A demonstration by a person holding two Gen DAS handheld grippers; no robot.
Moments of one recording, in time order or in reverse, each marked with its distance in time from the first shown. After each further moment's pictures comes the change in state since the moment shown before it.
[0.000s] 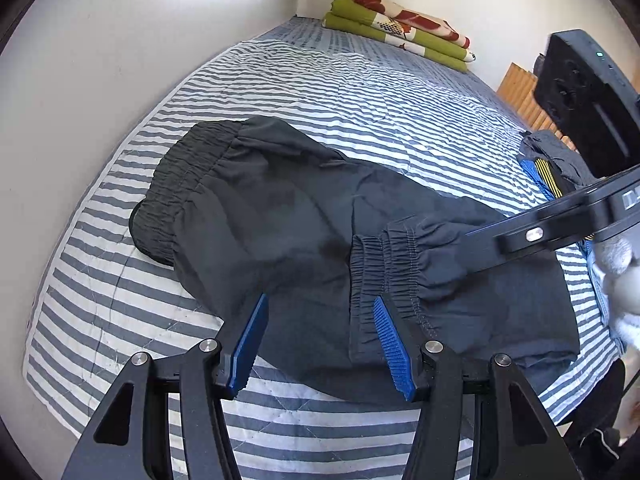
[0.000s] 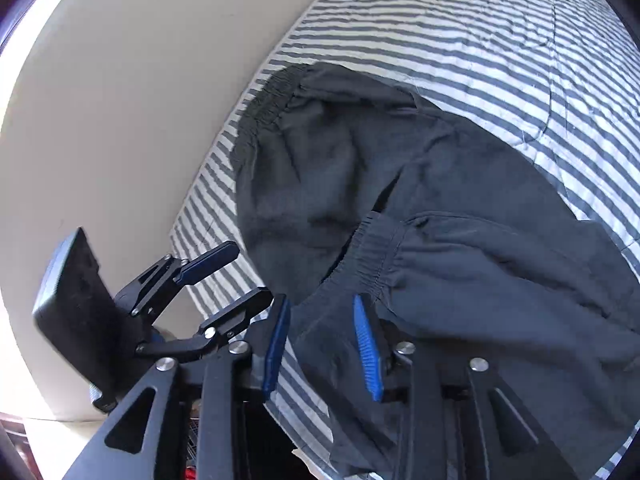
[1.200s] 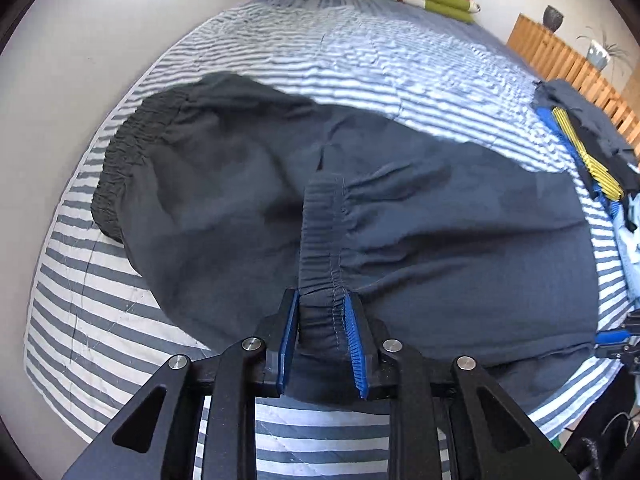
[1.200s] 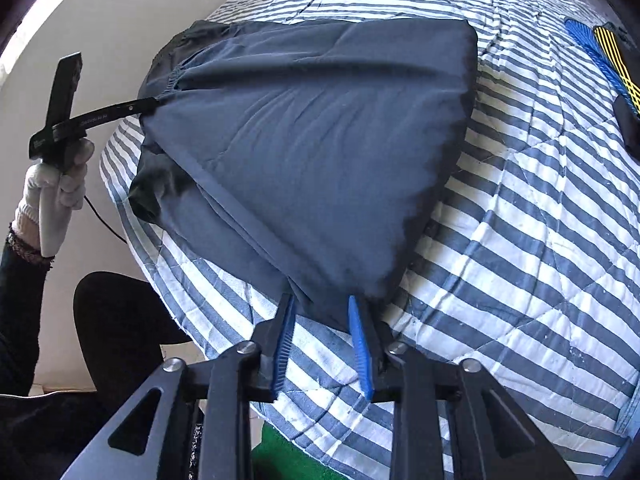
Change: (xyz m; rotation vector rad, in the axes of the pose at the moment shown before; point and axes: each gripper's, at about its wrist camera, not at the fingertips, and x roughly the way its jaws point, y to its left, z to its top) left arm 0.050 -0.050 -0.005 0.045 0.160 0.106; right arm -0.064 -0.140 -0.255 0.034 -0.100 -0.252
